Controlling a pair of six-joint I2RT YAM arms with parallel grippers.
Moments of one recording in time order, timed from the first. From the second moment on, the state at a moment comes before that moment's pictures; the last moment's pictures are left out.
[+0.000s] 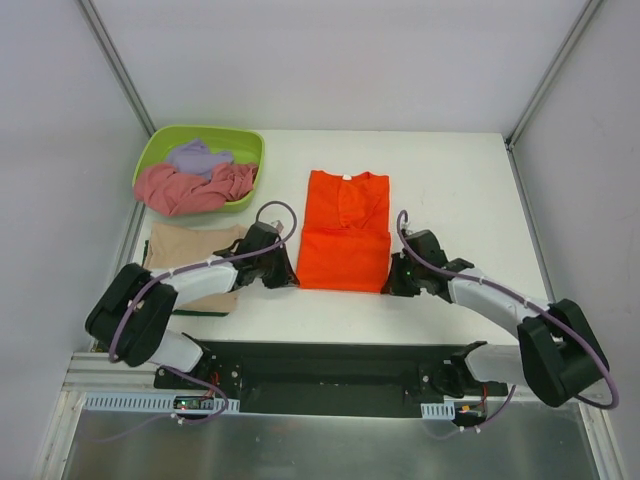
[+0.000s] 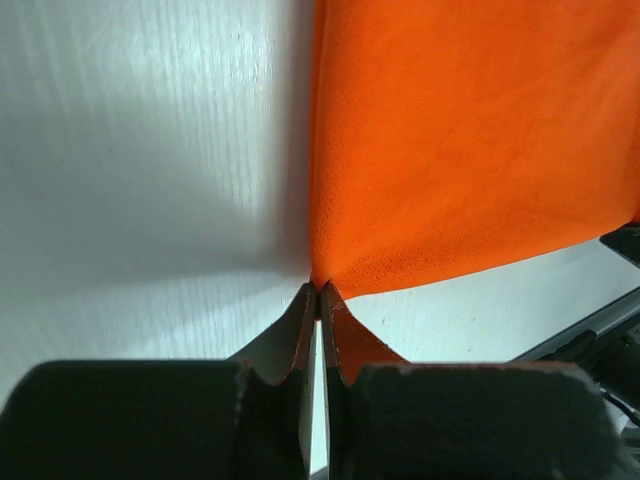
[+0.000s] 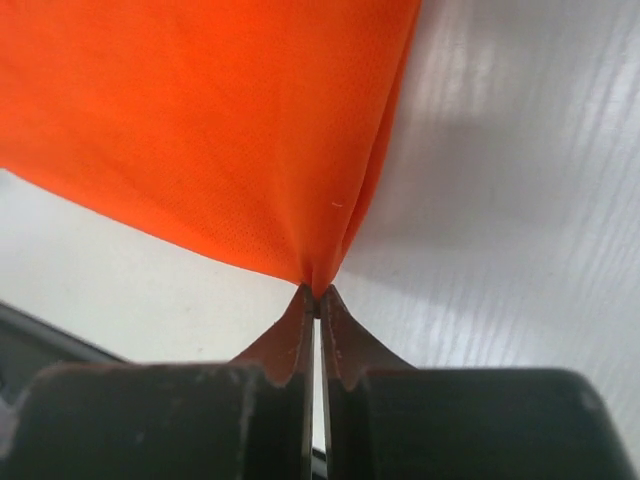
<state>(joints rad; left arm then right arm) -0.56 1.47 0.62 -0.08 0.22 -0.78 0.51 1.28 0.56 -0.30 -0.16 0.56</state>
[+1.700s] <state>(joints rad) -0.59 1.20 0.93 -0.42 -0.12 -0.70 0.25 1.11 0.76 -0.65 -0.89 0.39</state>
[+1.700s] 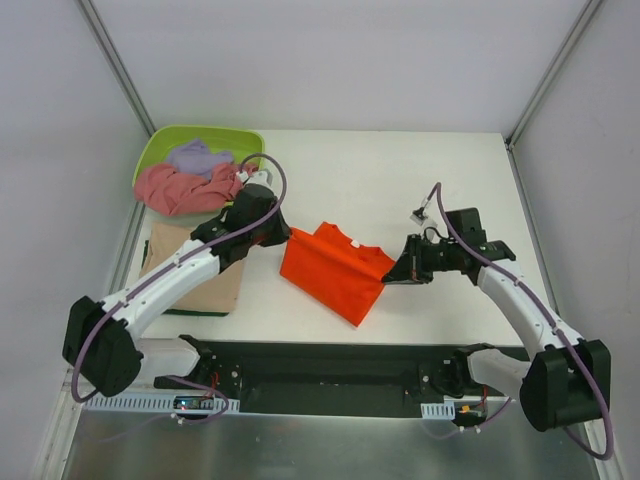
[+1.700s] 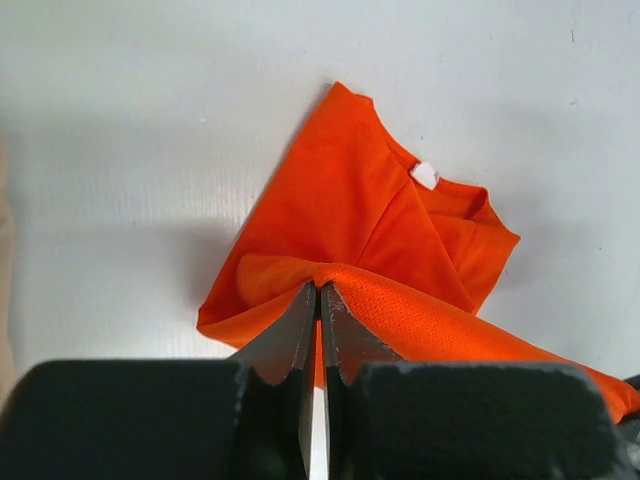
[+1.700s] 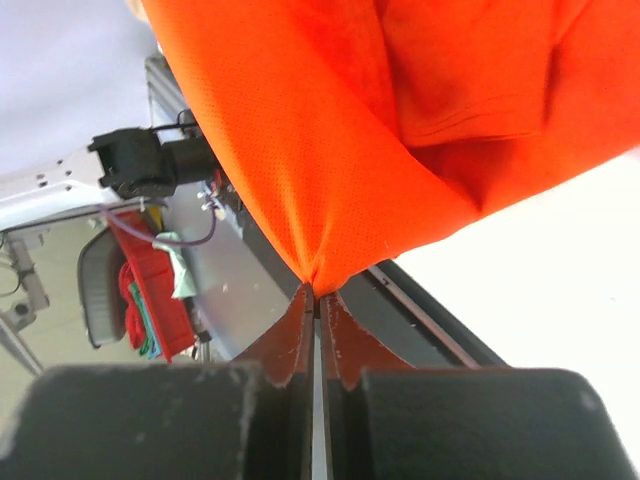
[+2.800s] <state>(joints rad) -0.53 1.92 1.40 -0.39 -0.03 -0.56 0.14 1.48 0.79 -0.39 -0.58 0.47</state>
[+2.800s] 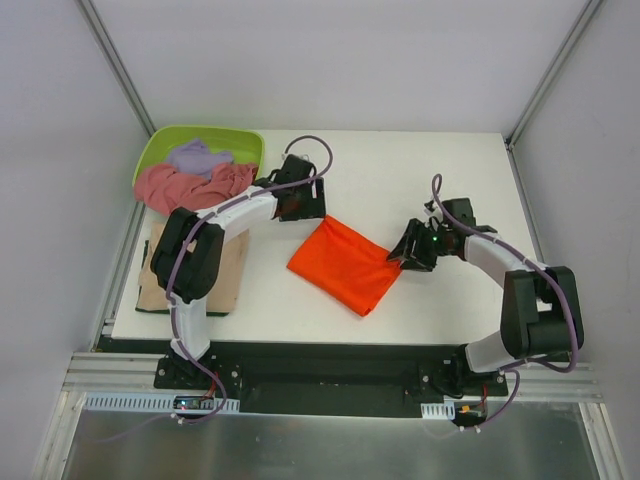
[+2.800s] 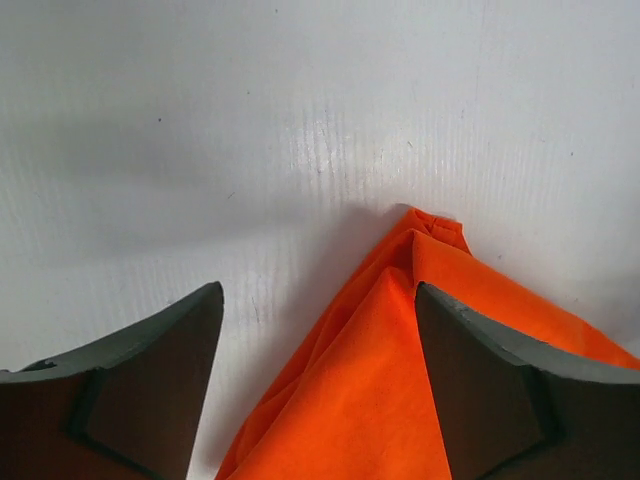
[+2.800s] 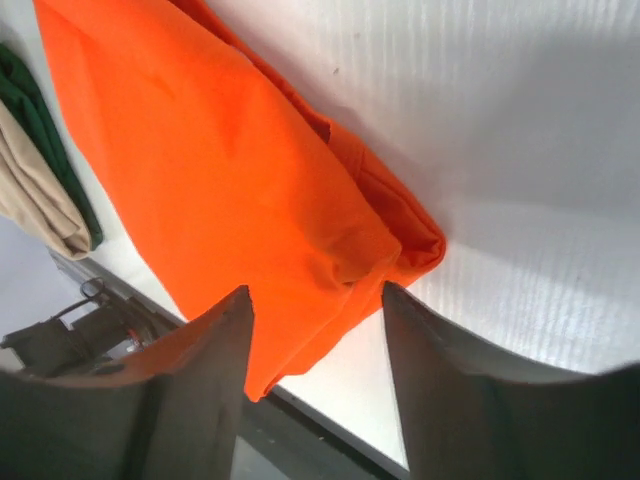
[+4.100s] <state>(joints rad) -0.52 1.71 0.90 -0.06 0.44 -0.76 0.43 1.30 0.37 0.18 -0.64 0.78</state>
